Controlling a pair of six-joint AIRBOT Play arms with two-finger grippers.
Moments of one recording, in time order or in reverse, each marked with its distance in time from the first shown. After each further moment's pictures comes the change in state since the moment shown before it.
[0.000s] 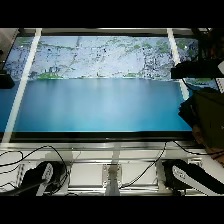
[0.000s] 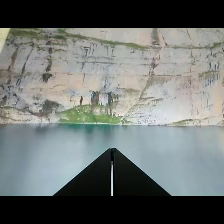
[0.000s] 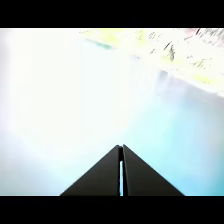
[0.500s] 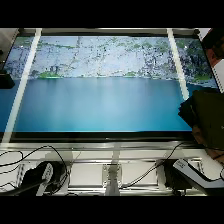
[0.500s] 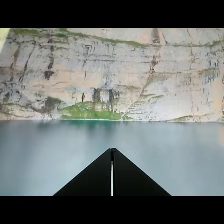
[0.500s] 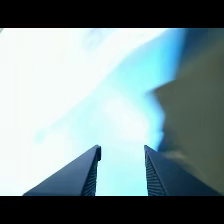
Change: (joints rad) left arm 0.000 0.000 0.000 0.000 0.000 0.000; right arm -0.868 0.004 0.000 0.465 0.213 0.171
